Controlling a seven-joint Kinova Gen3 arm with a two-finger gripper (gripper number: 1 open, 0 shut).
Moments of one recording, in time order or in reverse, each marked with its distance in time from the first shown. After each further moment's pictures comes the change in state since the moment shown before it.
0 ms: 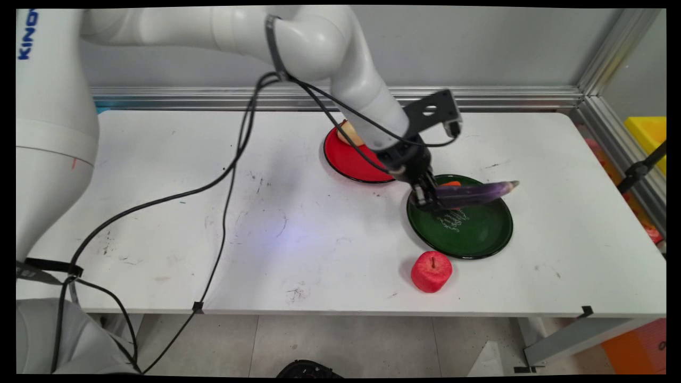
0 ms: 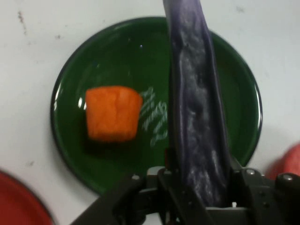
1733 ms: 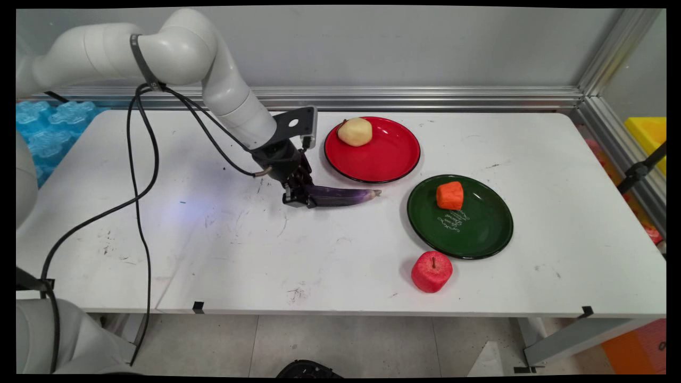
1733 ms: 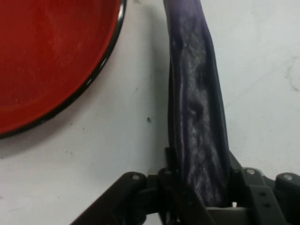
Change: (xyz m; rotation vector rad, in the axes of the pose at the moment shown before) arm -0.194 -0.041 -0.063 0.028 -0.194 0.015
